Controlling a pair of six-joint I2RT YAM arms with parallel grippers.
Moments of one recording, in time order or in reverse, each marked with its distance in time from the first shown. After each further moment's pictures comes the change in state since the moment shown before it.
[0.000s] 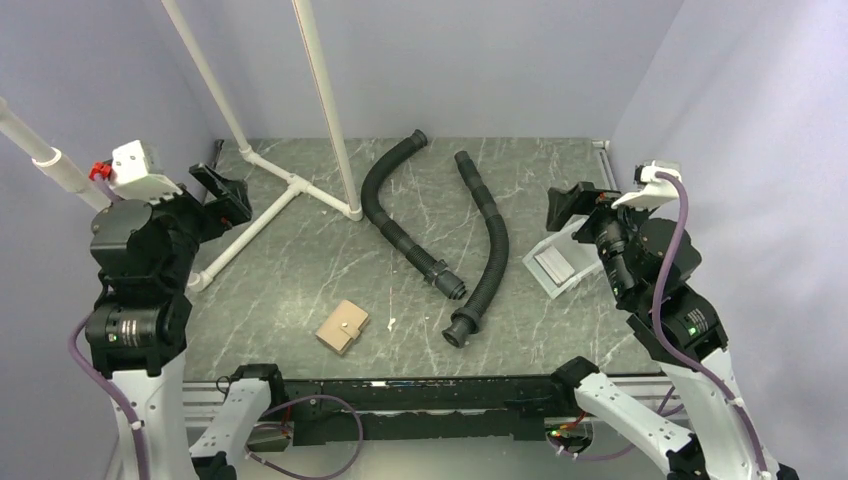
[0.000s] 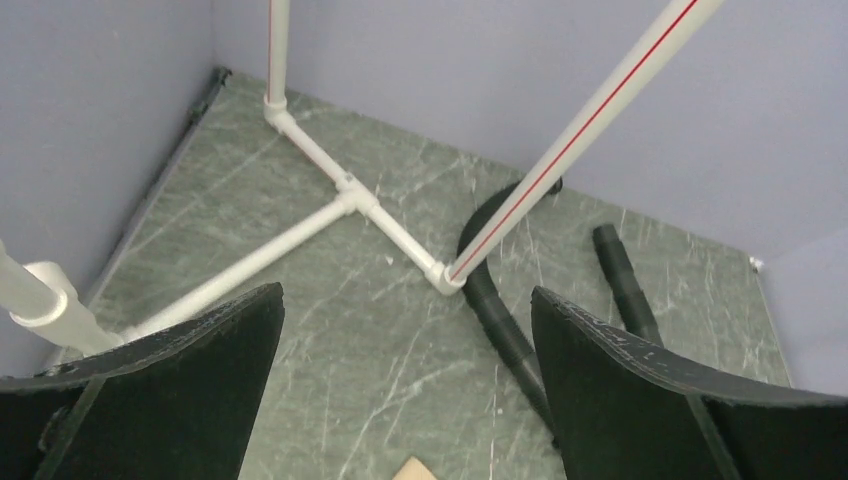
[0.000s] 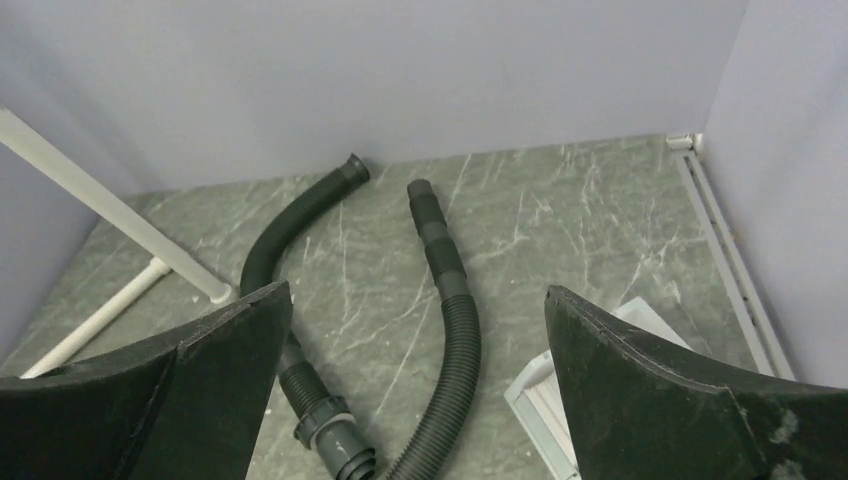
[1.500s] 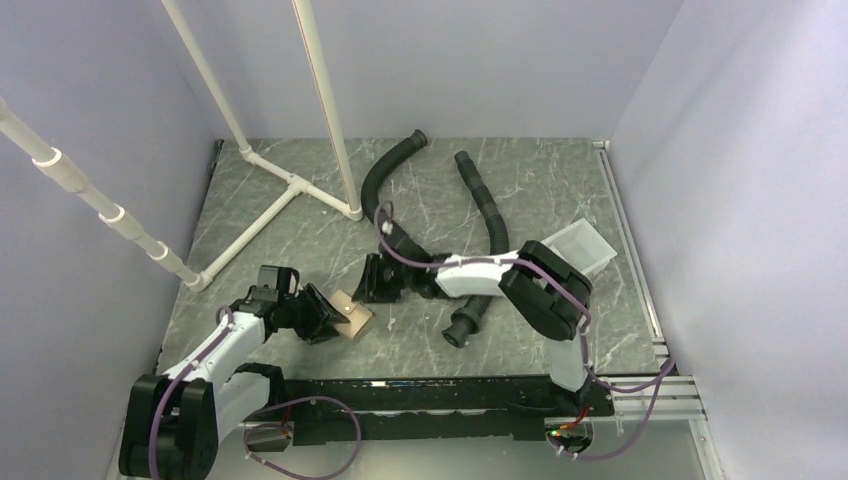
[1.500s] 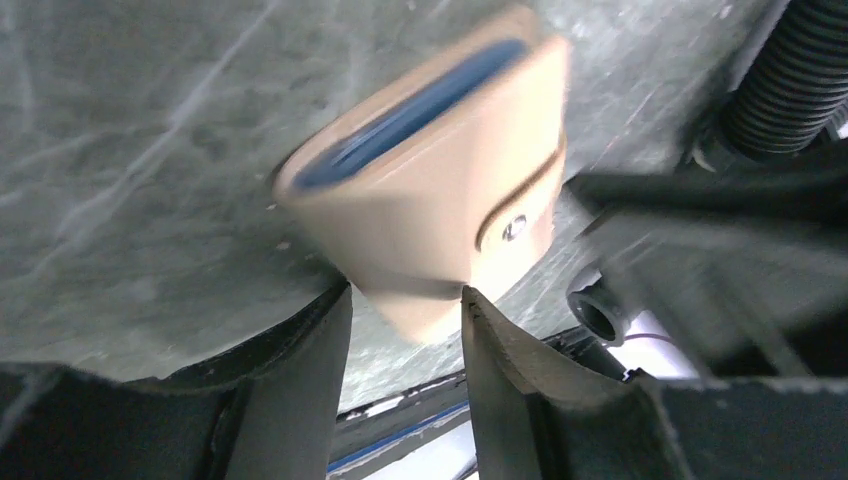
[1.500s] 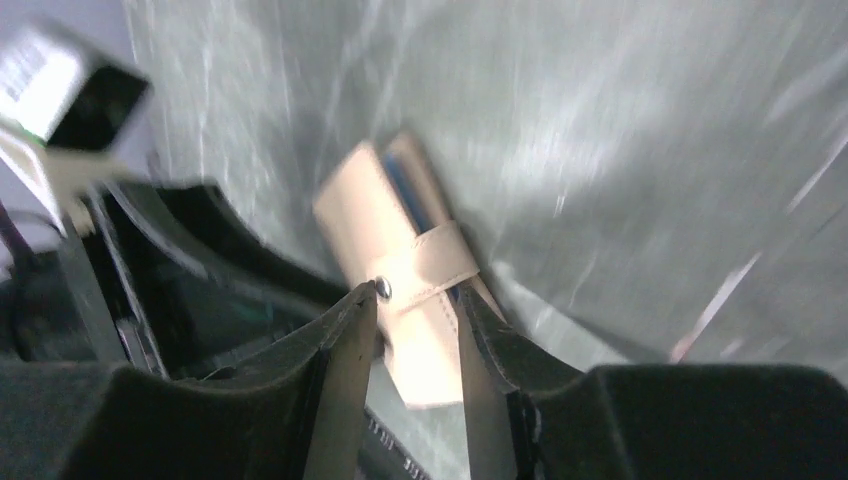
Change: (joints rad) left arm -0.167 0.211 -1.144 0.362 0.502 -0.541; right arm 0.476 1.216 -0.201 0.732 -0.690 0.832
